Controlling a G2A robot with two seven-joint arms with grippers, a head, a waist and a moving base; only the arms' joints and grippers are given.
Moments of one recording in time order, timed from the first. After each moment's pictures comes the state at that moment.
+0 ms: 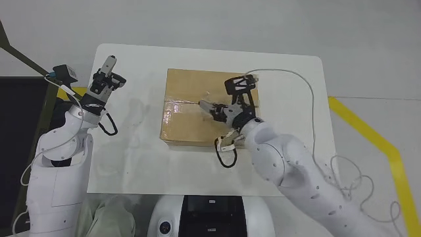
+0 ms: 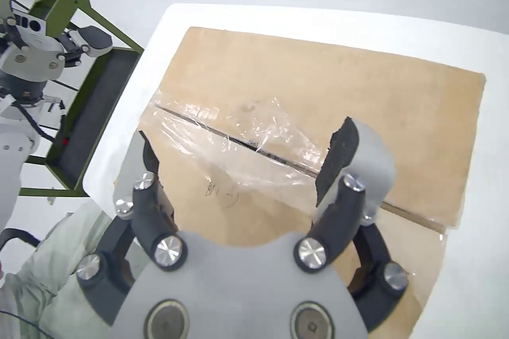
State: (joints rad) left arm 1.53 -1.12 -1.80 -1.77 -0.20 -0.24 -0.48; right arm -1.11 -1.20 0.78 -2.00 -0.86 0.47 0.59
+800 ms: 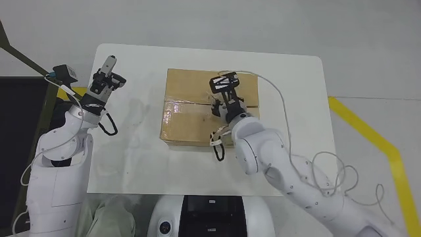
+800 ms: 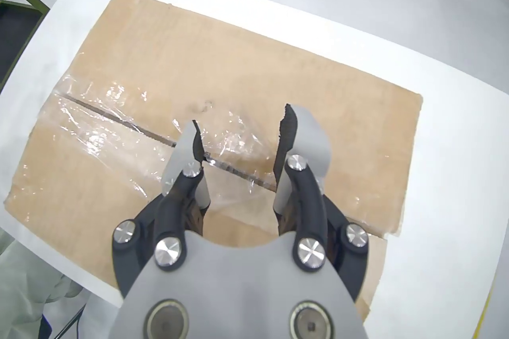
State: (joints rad) left arm 1.53 -1.12 -1.80 -1.77 -0.20 -0.24 -0.48; right arm -0.99 -1.27 0.67 -1.91 -1.21 0.56 0.83
